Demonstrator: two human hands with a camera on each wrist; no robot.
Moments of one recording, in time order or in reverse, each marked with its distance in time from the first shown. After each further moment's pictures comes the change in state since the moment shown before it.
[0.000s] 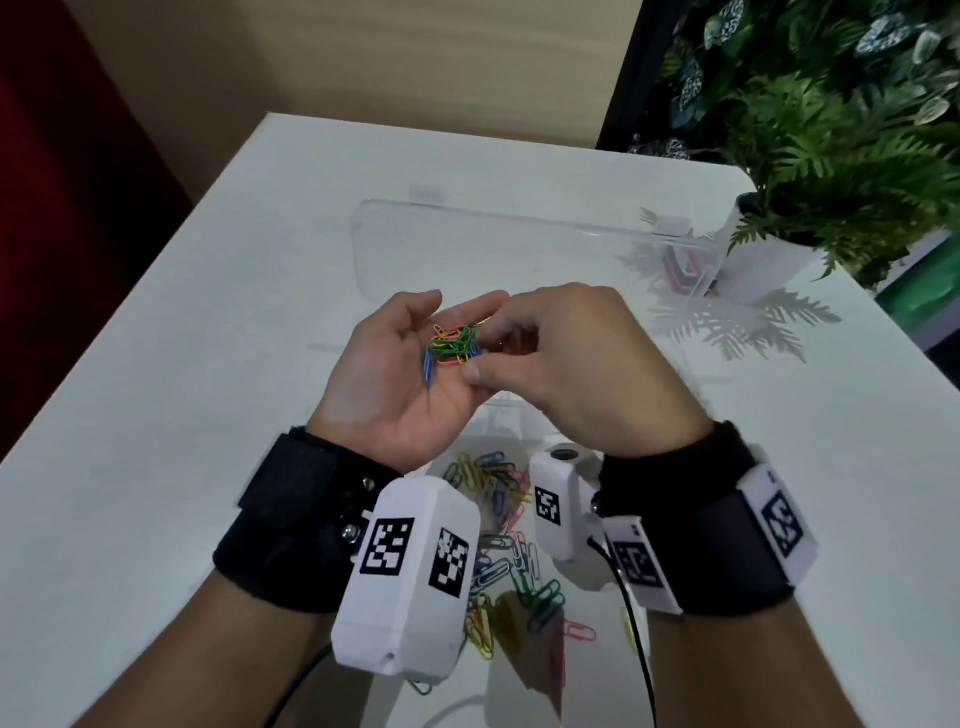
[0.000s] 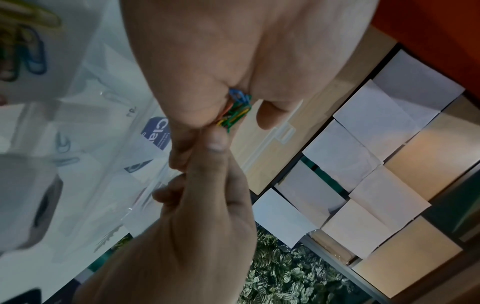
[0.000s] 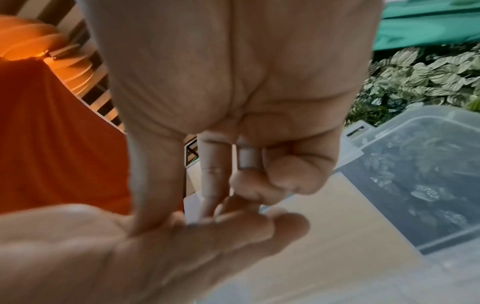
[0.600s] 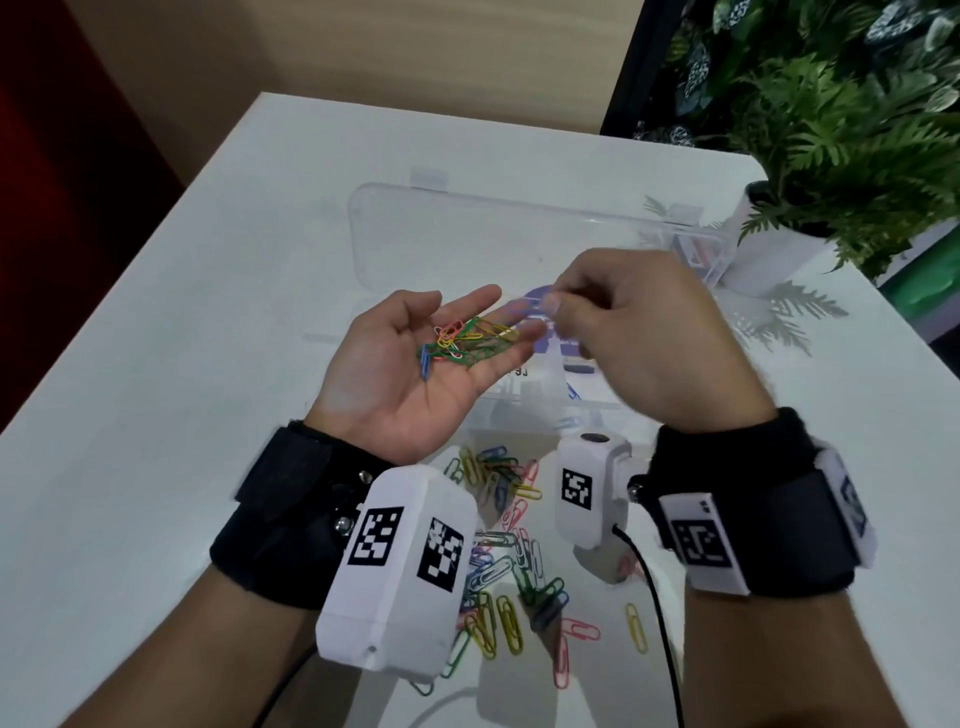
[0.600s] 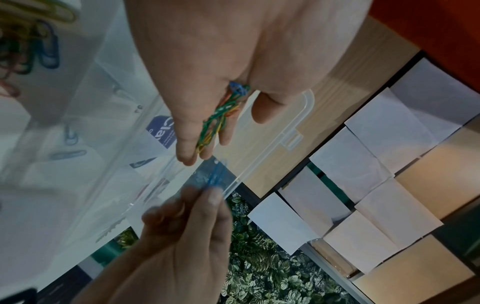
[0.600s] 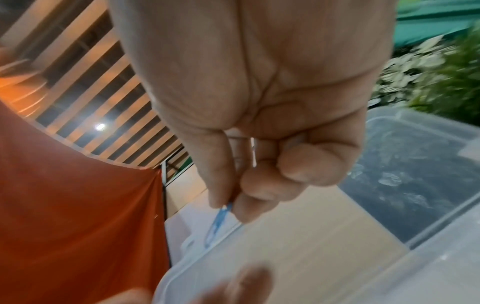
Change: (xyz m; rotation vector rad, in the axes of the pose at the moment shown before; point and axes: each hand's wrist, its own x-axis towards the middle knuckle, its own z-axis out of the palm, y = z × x) left_hand 0.004 -0.001 -0.006 -0.090 0.057 0.035; right_hand 0.003 0.021 -0.016 0.047 0.144 0.121
